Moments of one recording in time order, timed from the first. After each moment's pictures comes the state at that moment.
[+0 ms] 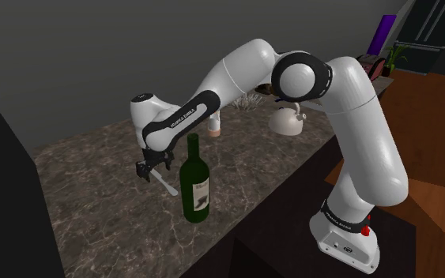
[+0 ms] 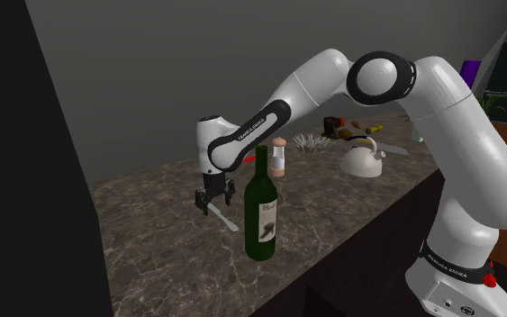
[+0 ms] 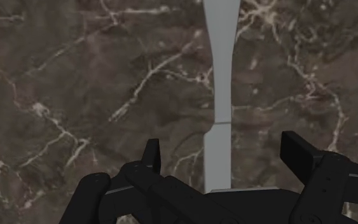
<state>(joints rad) 0.24 0.67 0.23 -1.63 -0.19 2.27 0.60</state>
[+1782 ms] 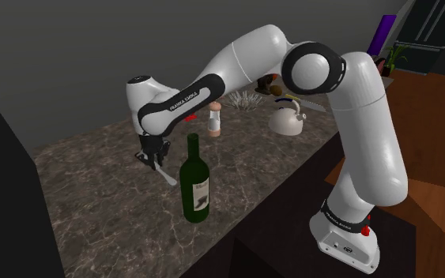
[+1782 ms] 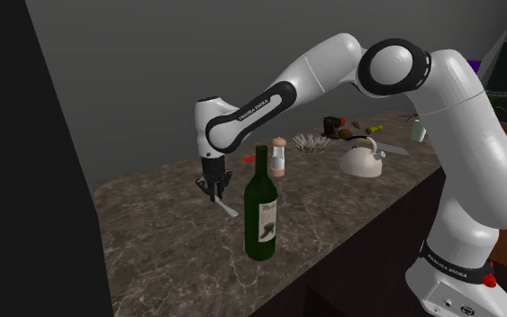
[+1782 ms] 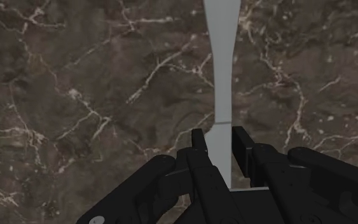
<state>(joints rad) 0.23 0.58 0.25 -1.61 -0.17 2.17 0.59</state>
